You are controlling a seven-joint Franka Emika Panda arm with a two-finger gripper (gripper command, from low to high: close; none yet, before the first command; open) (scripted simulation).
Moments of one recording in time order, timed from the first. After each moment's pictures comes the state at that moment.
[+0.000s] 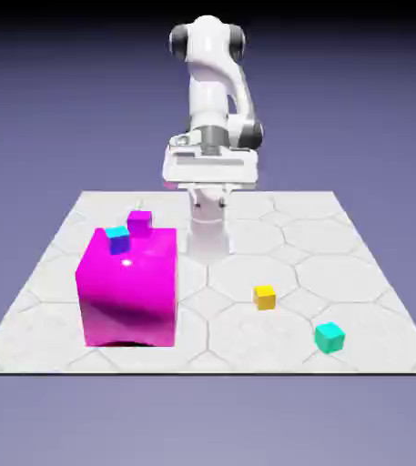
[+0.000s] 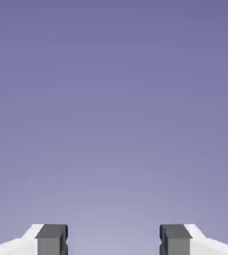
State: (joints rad) arm 0.02 -0.53 0.03 -2.78 -0.04 2.99 0.73
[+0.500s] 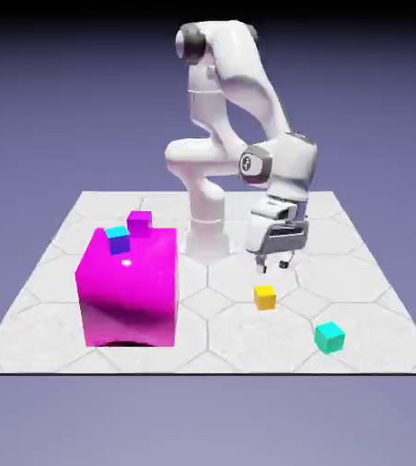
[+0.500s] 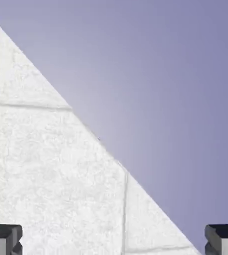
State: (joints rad) arm 0.06 0.02 0.35 -2.41 -0.51 2.45 0.58
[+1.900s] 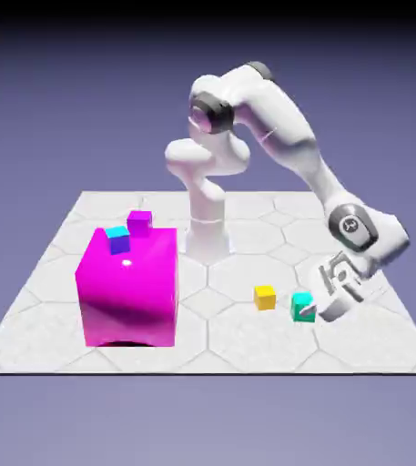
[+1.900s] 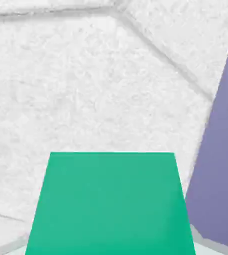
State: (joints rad) arm -0.01 0.51 0.61 -2.02 -0.82 1.68 0.64
